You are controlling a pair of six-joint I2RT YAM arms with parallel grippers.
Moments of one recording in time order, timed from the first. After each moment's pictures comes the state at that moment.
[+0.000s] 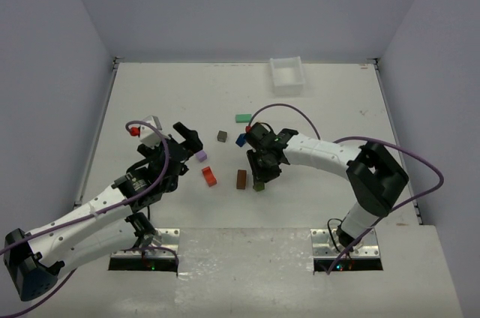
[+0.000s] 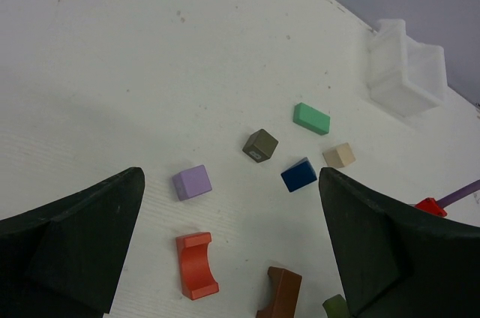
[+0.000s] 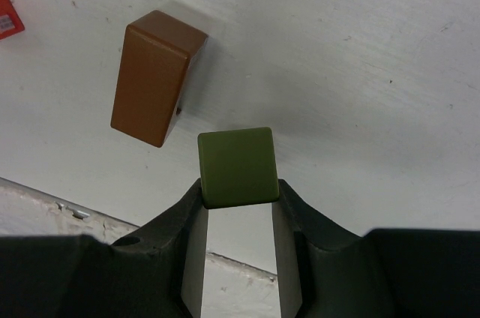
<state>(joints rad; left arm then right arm) -0.80 0.76 0.60 -0.35 -0.89 -0.93 0.83 1.67 1.02 -0.63 -0.04 0.54</state>
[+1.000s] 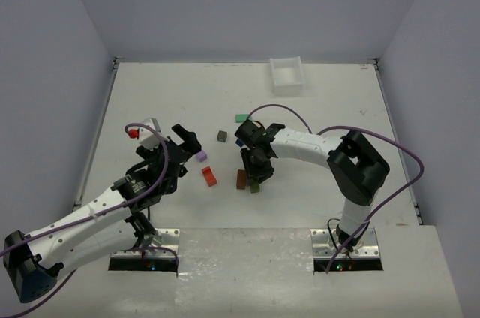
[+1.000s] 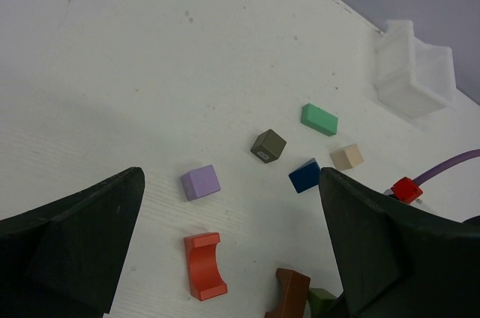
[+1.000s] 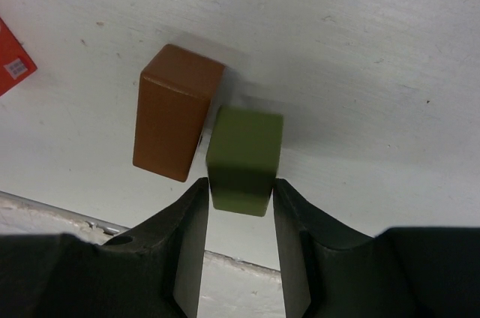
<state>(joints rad) -0.80 0.74 0.57 -0.35 -0.90 -0.93 0.83 1.81 1.14 -0.68 -0.07 0.62</state>
